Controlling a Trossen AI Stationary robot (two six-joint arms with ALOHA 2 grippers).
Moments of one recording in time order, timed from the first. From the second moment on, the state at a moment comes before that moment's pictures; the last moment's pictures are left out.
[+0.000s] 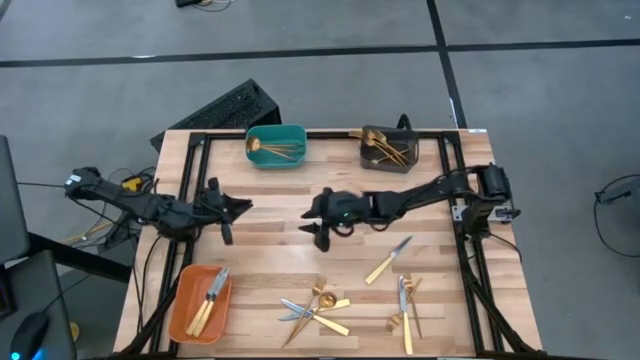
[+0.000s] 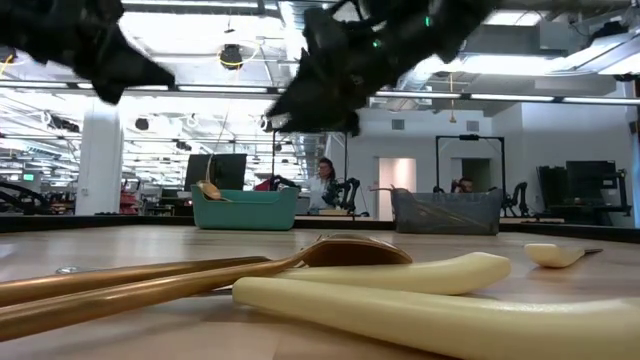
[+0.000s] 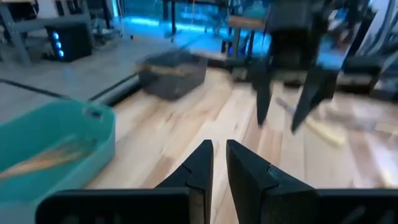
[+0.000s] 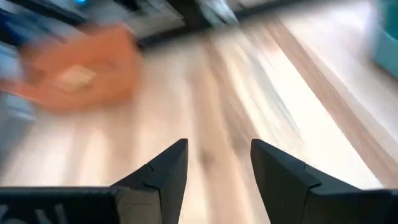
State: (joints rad) left arm -0.34 0.44 0.30 -0.14 -0.69 -0.26; right arm 0.06 1.81 1.13 0.20 0.07 0.30
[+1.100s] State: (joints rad) left arm -0.11 0.56 0.21 0.19 -0.59 0.16; right arm 0.45 1.84 1.25 -1.05 0.20 1.90
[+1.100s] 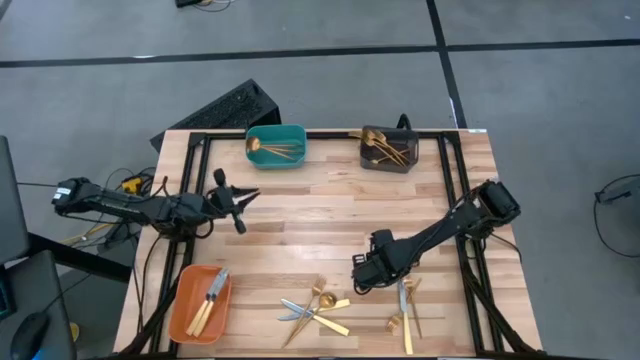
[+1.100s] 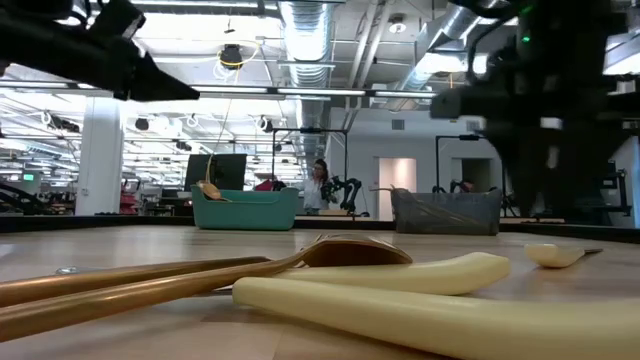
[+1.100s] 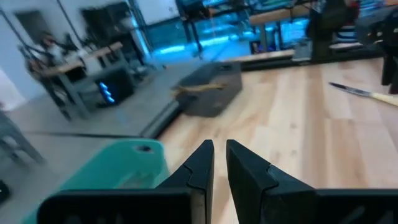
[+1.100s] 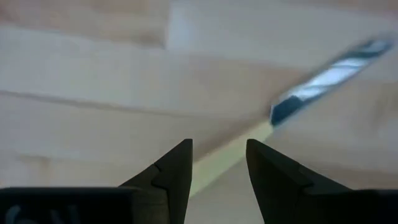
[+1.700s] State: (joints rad) left arm -0.08 0.69 0.21 0.06 -0.55 0.00; right arm 0.42 1.94 1.26 -1.05 -0.01 1.94
